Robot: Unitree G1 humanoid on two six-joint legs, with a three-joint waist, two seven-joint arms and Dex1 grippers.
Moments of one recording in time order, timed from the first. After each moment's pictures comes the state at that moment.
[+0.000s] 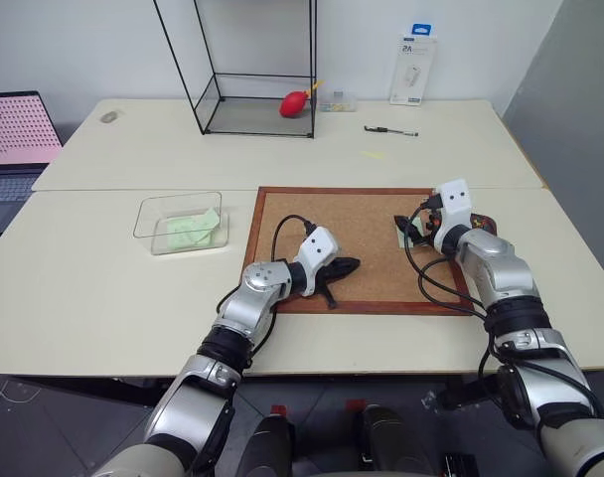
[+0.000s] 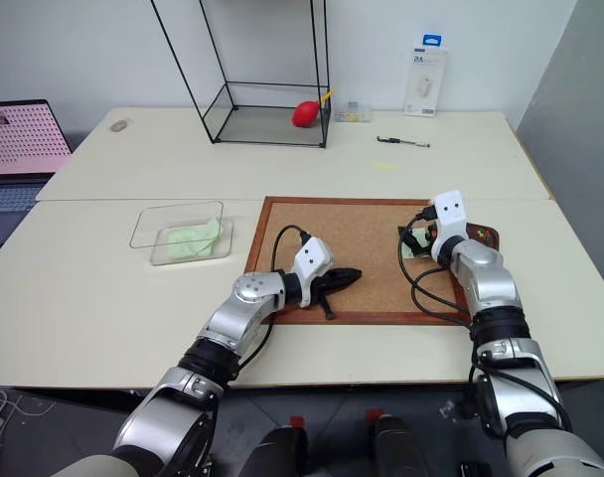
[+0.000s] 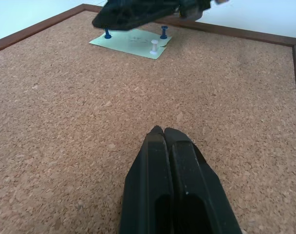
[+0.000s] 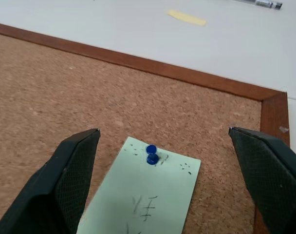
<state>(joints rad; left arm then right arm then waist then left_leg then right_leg) -0.62 0.19 -0.27 0.50 -0.09 0.08 -0.84 -0.77 -0.37 -0.04 0.67 0.14 0.27 0.45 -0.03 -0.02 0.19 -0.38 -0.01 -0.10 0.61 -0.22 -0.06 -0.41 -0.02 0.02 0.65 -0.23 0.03</state>
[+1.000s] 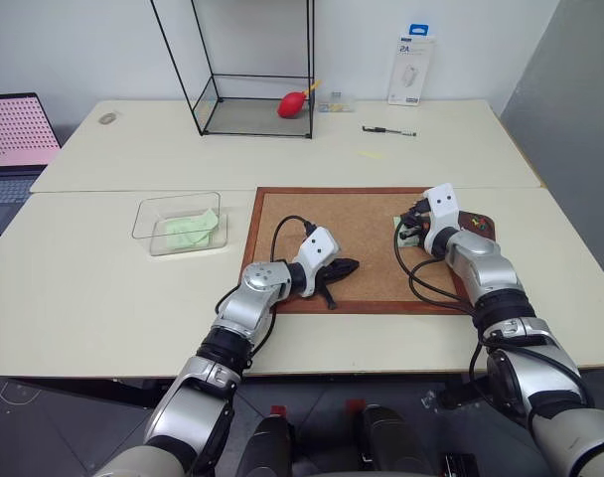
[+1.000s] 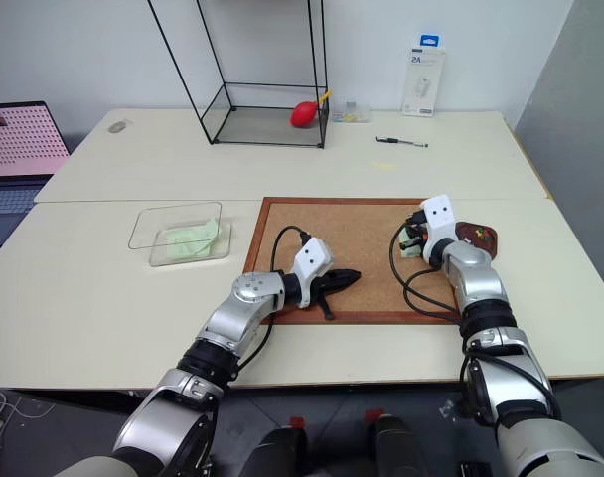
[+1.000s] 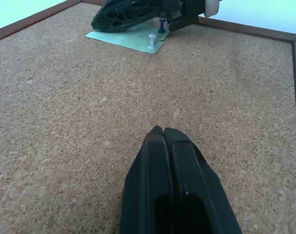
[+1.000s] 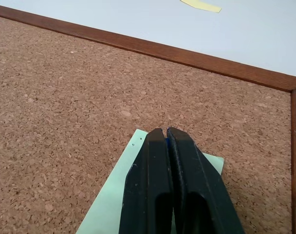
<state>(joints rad) -0.61 0.19 -0.26 0.47 -0.07 0.13 -0.84 -0.80 -0.34 -0.03 0.78 0.10 0.20 0.47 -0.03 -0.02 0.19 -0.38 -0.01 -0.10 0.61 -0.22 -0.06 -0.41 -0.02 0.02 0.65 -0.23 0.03</state>
